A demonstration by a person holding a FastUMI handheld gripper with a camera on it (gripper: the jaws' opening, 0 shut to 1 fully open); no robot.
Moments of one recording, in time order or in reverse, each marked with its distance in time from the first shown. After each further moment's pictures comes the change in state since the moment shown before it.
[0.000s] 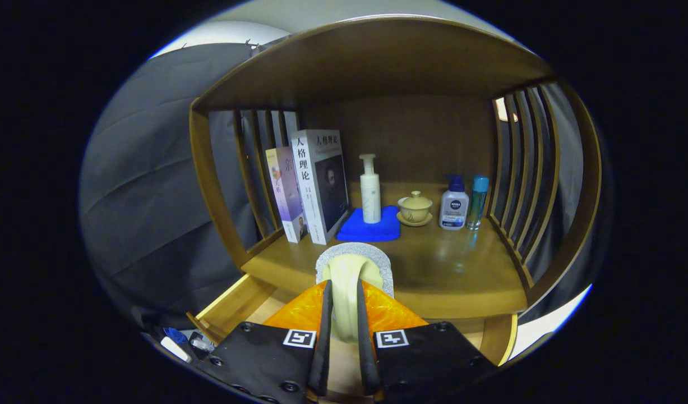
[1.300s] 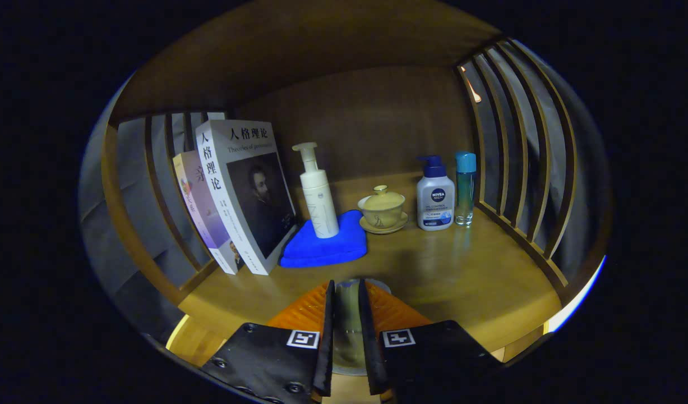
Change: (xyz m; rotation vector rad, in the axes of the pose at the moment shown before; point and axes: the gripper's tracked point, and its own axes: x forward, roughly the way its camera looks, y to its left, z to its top) arm 0.117 -0.065 -0.009 0.135 -0.034 -0.184
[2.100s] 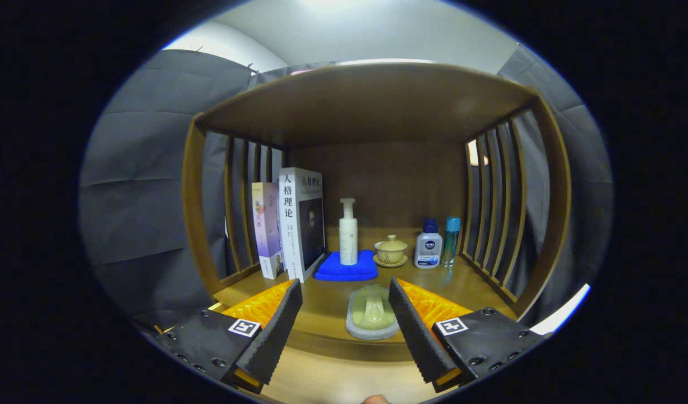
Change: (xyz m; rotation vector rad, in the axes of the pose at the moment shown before) arm -0.140 0.045 0.017 -0.179 -0.309 0.032
